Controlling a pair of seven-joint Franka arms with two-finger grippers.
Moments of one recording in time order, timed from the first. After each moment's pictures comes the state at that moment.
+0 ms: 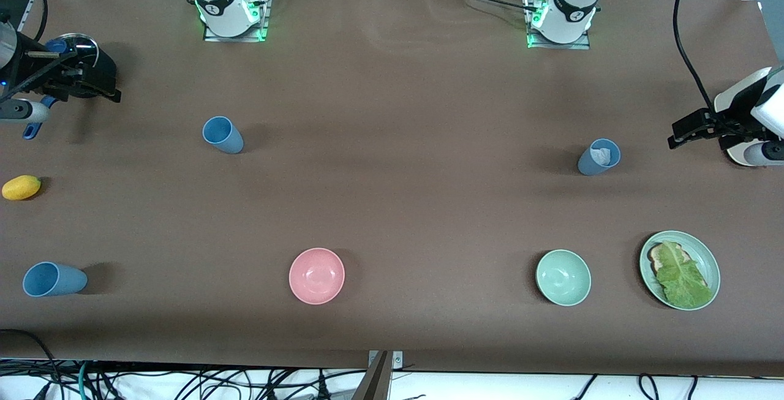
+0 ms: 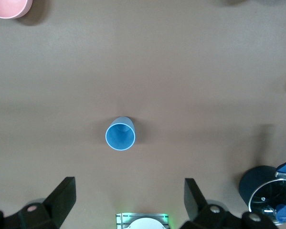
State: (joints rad) left arm 0.00 0.10 0.05 -1.56 -0.05 1.65 0.03; right arm 0.01 0.03 0.00 -1.57 0.01 1.46 0.03
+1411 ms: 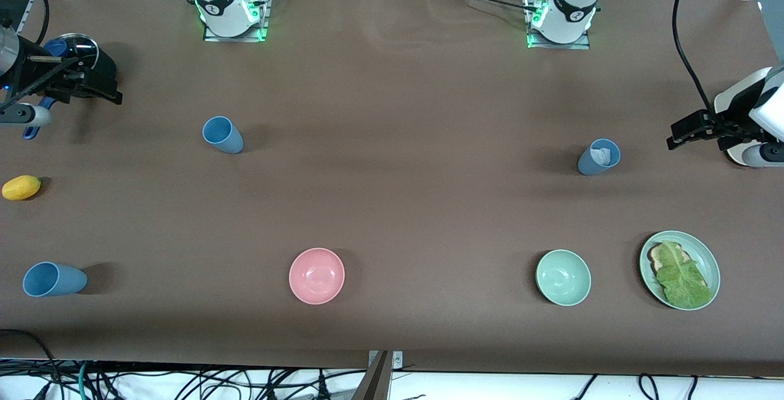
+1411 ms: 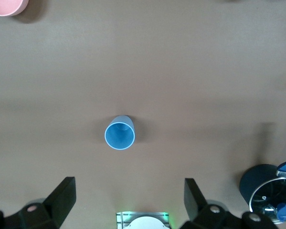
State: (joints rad) left arm 0.00 0.11 0.05 -1.56 -0.05 1.65 0.03; right arm 0.01 0.04 -0.01 -1.57 0.01 1.44 0.03
